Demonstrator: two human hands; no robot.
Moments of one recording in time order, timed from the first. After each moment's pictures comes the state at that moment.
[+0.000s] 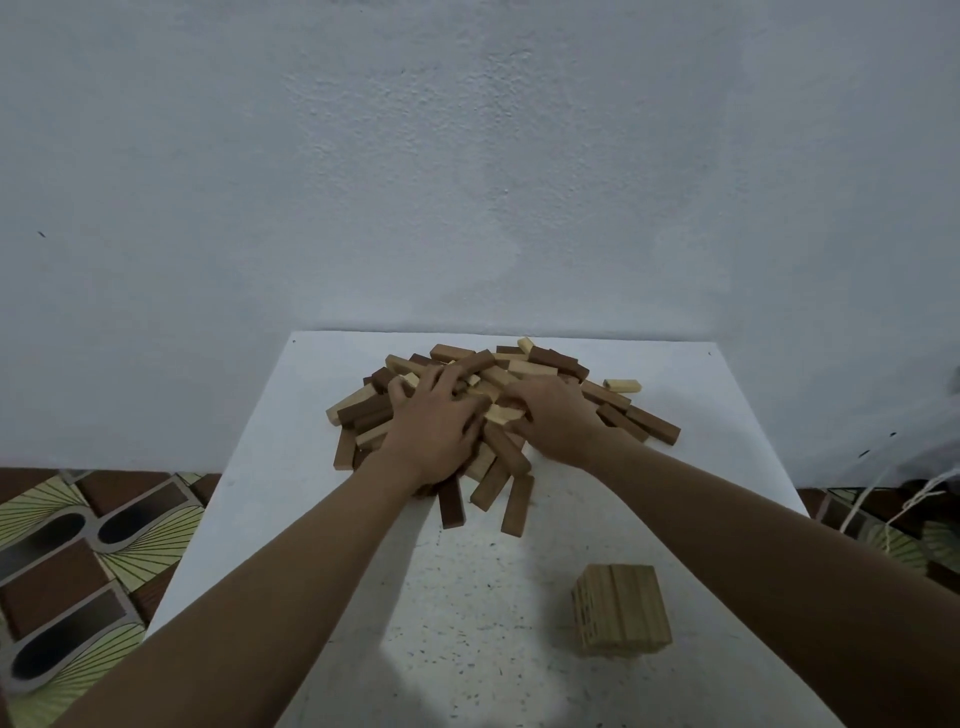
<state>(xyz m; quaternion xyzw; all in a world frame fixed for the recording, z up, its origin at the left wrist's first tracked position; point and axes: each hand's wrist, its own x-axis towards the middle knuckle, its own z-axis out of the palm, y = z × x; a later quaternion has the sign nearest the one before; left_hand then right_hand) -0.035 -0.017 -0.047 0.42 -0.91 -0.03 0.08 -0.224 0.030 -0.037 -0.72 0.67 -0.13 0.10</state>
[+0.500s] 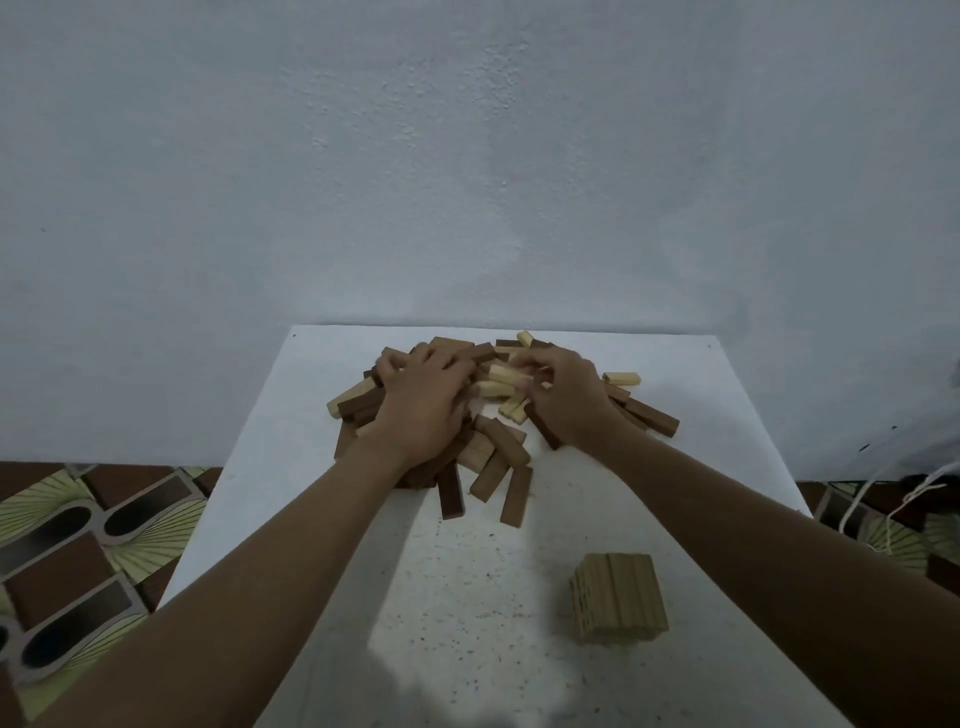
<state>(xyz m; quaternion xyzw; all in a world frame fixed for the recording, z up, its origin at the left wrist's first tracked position) -0.031 -0.019 -0.024 0.40 -0.90 -0.04 0.18 -0.220 0.047 -0.006 -0.61 0.69 -0.34 0.15</state>
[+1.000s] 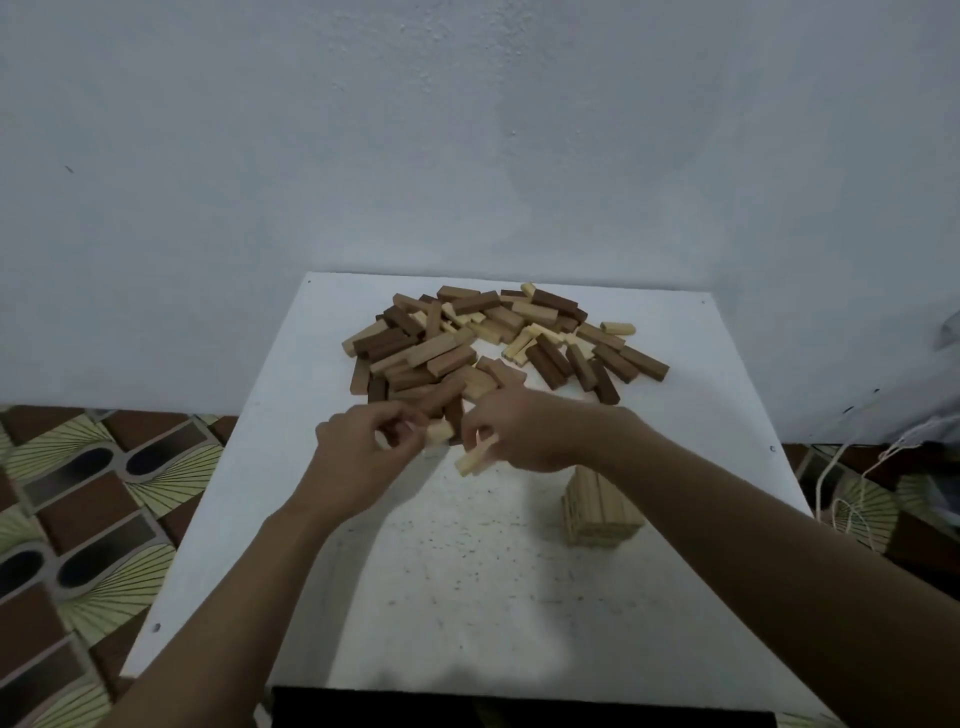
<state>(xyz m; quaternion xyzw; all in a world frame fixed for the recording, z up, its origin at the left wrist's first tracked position) 0.068 0.093 -0.026 0.51 -0.76 -0.31 0.25 -0.149 0.128 0.034 -0.81 0.53 0.05 0.23</state>
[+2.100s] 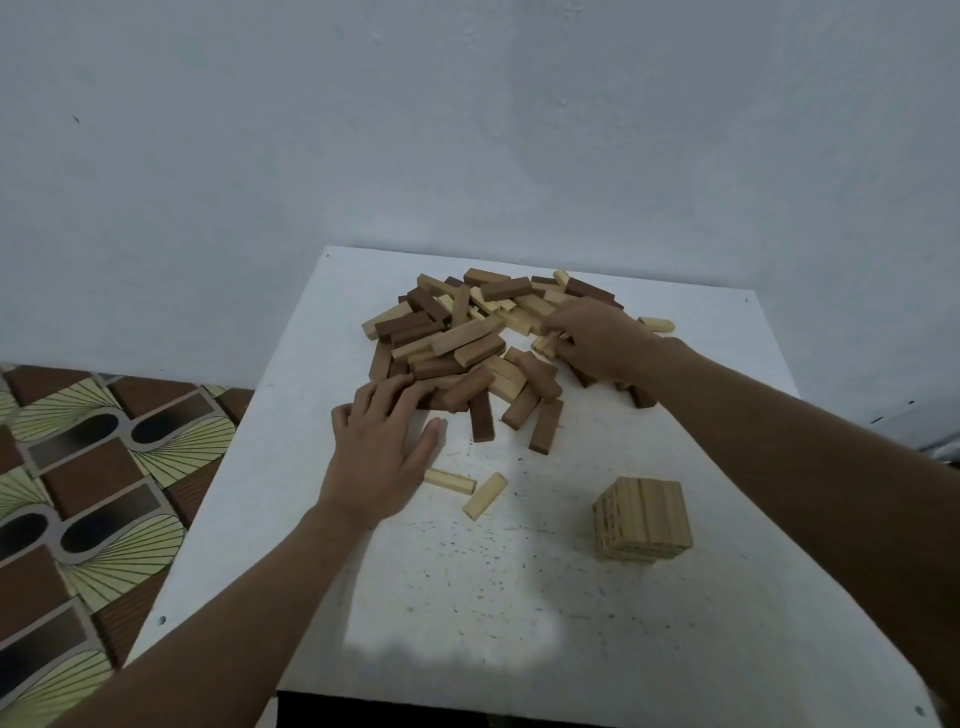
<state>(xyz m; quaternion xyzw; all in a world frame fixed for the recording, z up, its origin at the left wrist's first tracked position) 0.073 0.078 -0.093 0.51 -0.82 -0.12 0.22 -0.225 0.036 -0.002 -0.74 0.66 0.02 0.12</state>
